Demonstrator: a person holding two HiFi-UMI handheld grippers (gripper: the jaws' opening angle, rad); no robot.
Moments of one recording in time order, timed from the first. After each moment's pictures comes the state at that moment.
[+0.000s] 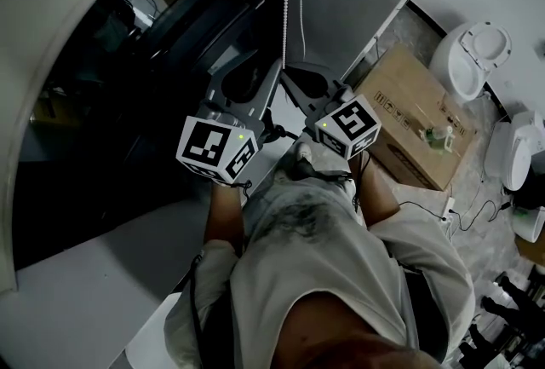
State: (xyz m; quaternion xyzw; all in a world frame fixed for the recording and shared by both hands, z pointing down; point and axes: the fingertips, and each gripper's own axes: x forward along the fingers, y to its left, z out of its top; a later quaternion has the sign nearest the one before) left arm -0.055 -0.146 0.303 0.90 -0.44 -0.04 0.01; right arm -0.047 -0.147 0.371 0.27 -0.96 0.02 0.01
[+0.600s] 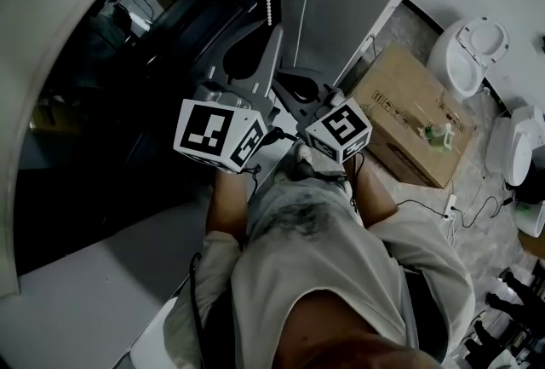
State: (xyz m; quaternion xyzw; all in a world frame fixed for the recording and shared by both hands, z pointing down) left arm -0.036 -0.169 0.243 0.89 -0.45 -0.09 -0.03; right arm -0.052 -0.141 0.373 0.26 -0.96 0.01 0.02
